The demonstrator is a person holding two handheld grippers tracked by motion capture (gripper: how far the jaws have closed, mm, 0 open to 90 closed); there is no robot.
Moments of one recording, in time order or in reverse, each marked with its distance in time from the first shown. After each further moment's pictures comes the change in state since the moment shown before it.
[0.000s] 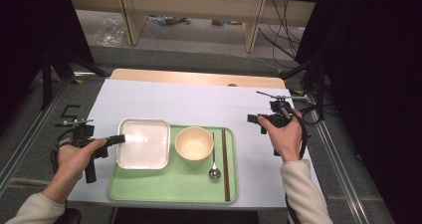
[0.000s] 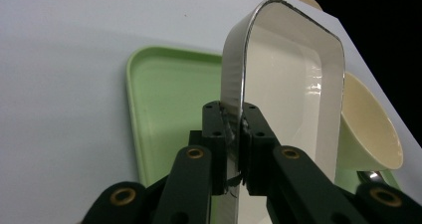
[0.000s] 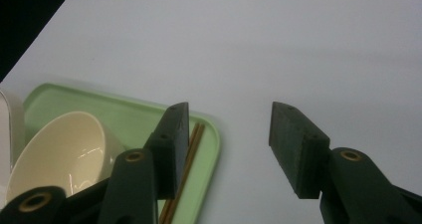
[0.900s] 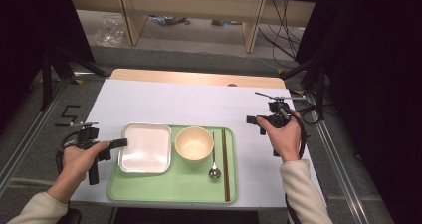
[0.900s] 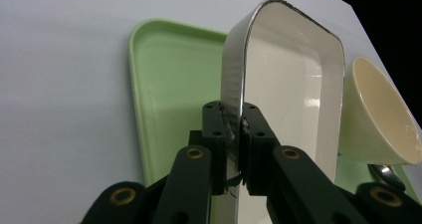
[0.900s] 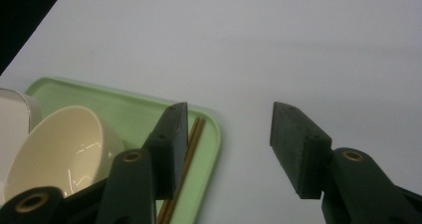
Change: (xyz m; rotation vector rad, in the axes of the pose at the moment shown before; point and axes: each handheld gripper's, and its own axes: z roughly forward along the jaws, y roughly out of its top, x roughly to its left) left arm 0.006 -0.007 0.012 0.045 0.012 -0.033; right arm -0.002 -0.001 0.005 0.015 0.012 -0.014
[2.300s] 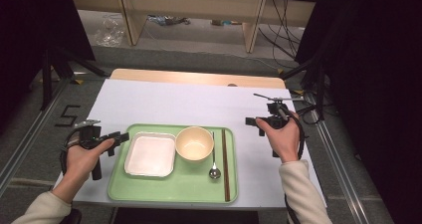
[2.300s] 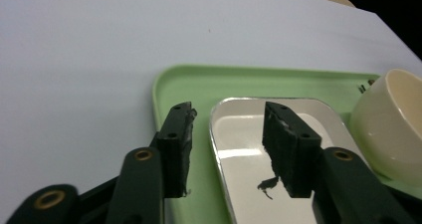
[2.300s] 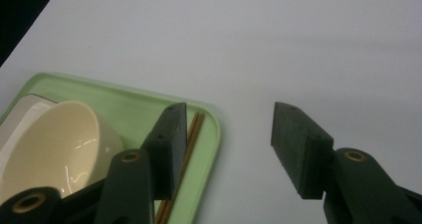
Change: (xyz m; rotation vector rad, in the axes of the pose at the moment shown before) left arm -0.009 0.005 0.001 -0.151 0.126 0.220; right arm -0.002 -0.003 0.005 0.018 -0.025 -0.019
